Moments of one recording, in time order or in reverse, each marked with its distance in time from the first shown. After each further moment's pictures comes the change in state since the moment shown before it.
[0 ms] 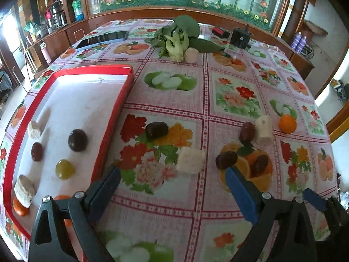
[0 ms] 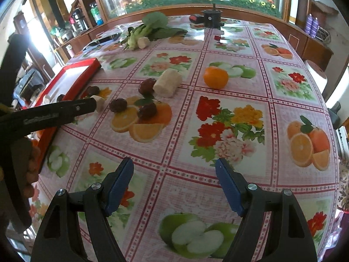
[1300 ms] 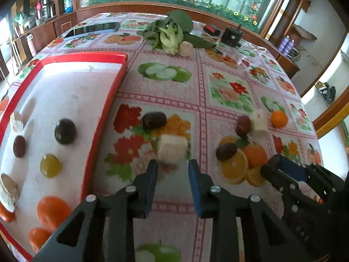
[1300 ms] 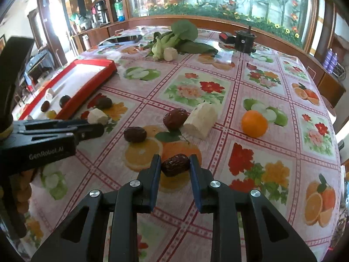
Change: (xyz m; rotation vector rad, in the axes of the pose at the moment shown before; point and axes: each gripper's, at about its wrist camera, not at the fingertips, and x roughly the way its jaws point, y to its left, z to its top) left arm 0.004 0.020 -0.011 -0.010 0.012 -0.155; right arm 0.024 0.039 0.034 -0.174 -0.061 0.012
